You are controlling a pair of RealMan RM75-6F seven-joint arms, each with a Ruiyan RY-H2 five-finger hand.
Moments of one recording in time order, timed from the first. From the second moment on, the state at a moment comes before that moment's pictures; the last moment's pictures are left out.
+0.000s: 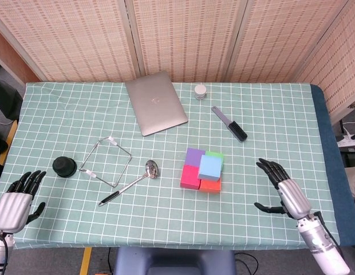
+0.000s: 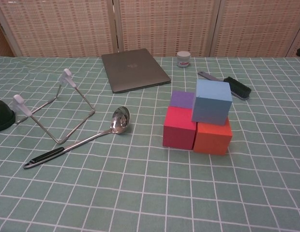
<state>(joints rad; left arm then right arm) -0.13 -1.17 -0.01 -1.53 1.55 1.46 0.23 0.26 -1.22 0.02 -1.56 -1.68 1.35 0.39</state>
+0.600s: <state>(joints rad) -0.12 -1.15 -0.02 -1.55 1.54 1.48 0.23 0.50 -1.40 0.17 -1.62 -1.41 1.04 0.01</state>
